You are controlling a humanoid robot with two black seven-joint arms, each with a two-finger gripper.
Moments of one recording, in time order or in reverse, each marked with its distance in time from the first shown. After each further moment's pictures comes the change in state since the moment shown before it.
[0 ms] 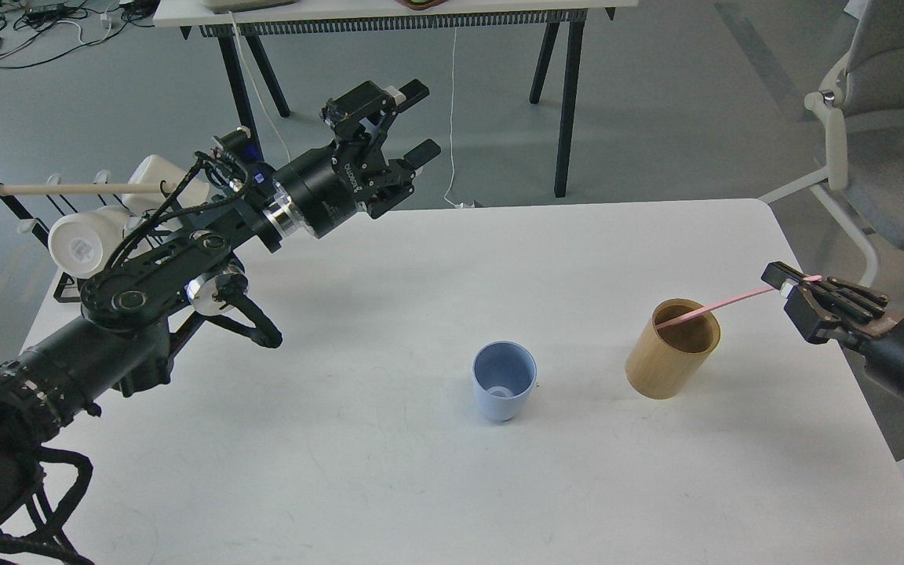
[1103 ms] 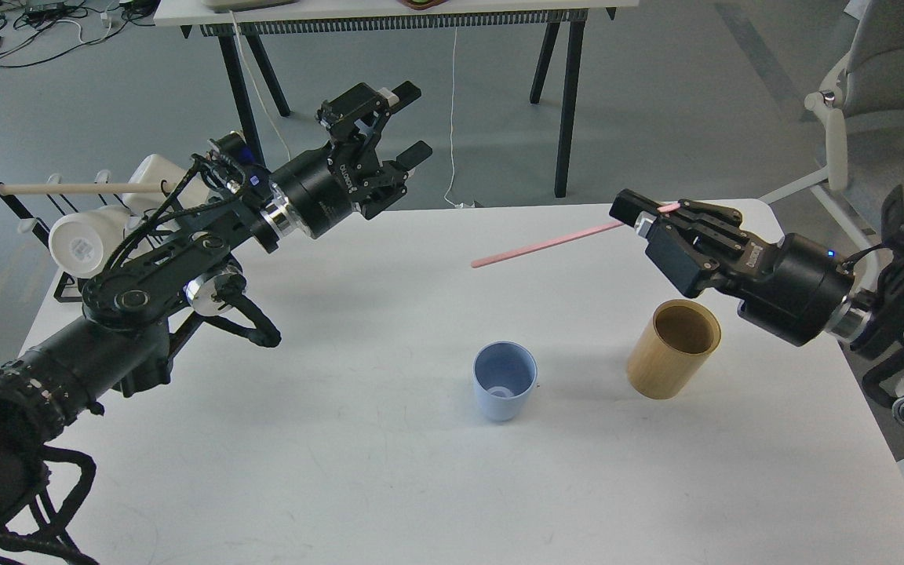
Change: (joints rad) left arm -0.003 -0.008 0.000 0.043 -0.001 0.000 0.000; right arm 0.336 0.181 -0.109 0.146 -0.210 0.085 0.000
